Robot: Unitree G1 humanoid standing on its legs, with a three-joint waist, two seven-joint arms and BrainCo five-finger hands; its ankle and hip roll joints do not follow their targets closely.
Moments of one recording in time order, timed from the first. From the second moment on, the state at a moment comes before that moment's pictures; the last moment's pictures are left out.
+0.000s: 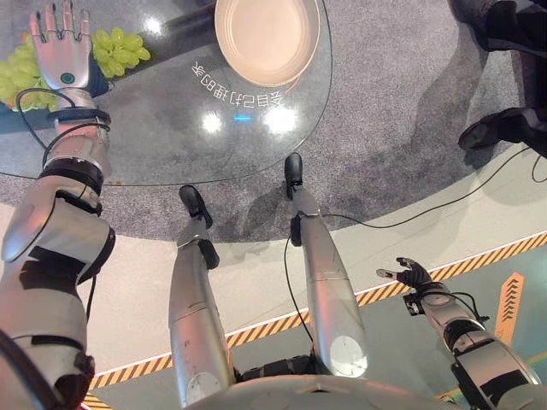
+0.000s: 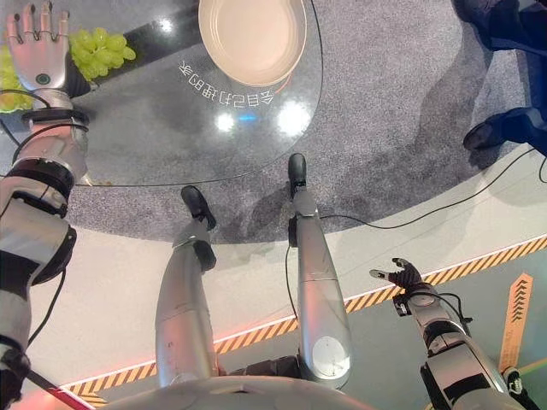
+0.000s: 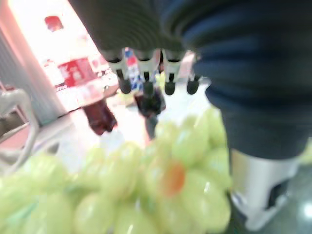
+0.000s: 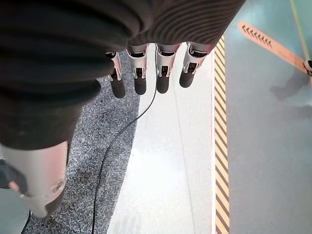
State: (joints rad) left arm -1.24 0.76 -0.71 1.29 0.63 0.12 0.81; right arm -0.33 -0.50 0.33 1.20 0.16 -0.09 -0.06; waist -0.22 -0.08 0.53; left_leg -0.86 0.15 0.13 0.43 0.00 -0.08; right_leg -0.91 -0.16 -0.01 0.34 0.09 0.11
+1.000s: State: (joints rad) left arm -1.30 0.74 -0.82 1.35 0.41 0.23 0.23; right arm -0.33 -0.51 0.33 1.12 0.19 -0.04 -0.06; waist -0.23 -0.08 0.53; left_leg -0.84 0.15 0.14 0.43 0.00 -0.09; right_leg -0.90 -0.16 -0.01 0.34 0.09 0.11
